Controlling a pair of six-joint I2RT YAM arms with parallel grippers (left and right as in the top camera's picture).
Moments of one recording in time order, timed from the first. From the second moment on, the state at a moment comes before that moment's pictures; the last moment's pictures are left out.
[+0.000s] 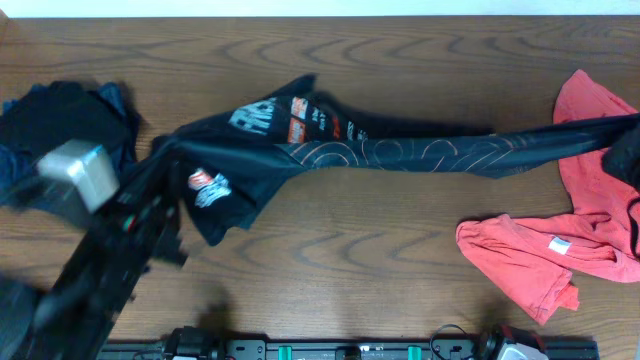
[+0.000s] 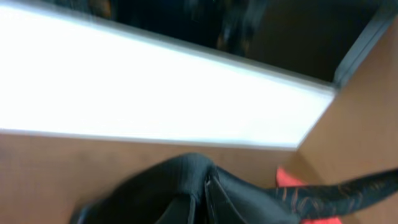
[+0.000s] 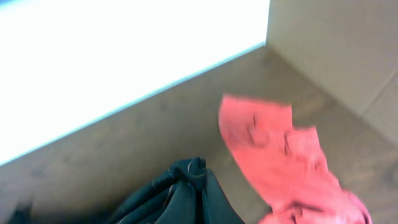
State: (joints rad) left arm -0.10 0.70 1.46 -0.80 0.26 -0.35; right arm -0.29 1.01 1.56 -0.99 0.06 0.24
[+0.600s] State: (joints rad) left arm -0.09 1.37 1.45 -0.58 0.23 -0.32; right arm -0.29 1.48 1.57 -0.66 -0.10 0.23
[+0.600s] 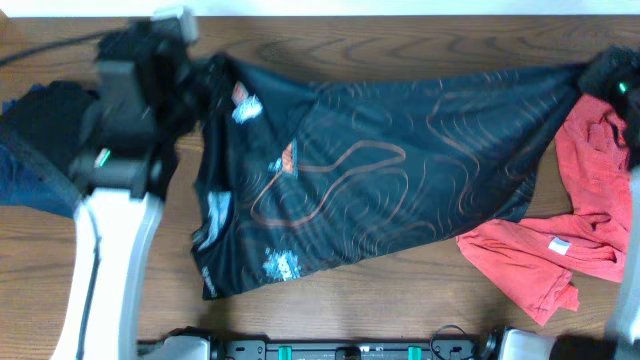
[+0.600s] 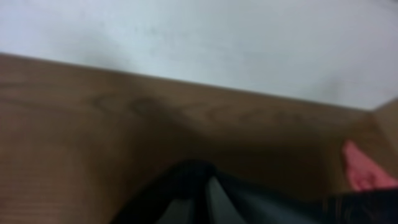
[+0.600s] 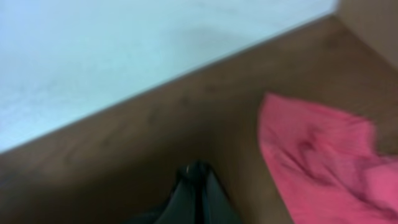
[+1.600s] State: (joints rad) left arm 0.05 1.73 1.97 -1.24 0.68 -0.24; right arm -0.30 1.70 1.89 -0.96 0.02 0.31
